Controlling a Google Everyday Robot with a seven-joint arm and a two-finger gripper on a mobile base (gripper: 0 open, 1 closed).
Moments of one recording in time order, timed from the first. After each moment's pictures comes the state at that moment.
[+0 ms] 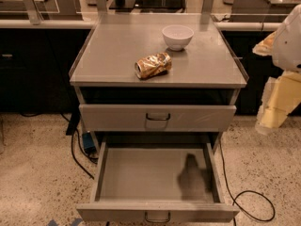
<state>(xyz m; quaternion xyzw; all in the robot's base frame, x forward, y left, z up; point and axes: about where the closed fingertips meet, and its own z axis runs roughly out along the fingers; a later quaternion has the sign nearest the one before) 0.438 -0.217 0.976 -0.60 0.78 -0.03 0.16</state>
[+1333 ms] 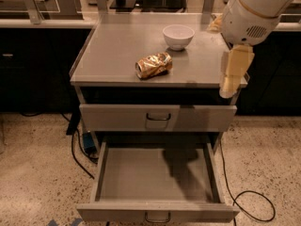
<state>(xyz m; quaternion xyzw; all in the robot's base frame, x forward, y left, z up) 0.539 -0.168 0.970 -0.70 0.70 -0.04 0.17</state>
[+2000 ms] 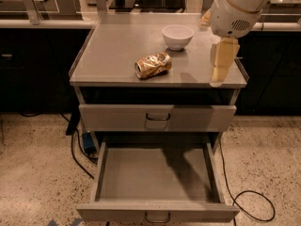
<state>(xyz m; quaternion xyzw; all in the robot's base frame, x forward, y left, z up) 0.584 -0.155 0.964 -0.71 0.68 -0.04 0.18</state>
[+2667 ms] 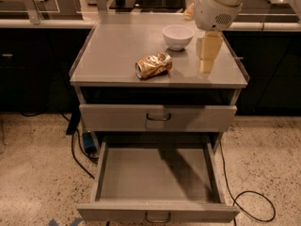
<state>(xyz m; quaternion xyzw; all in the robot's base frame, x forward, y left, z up) 0.611 -0.125 0.968 -0.75 0.64 -0.05 0.19</state>
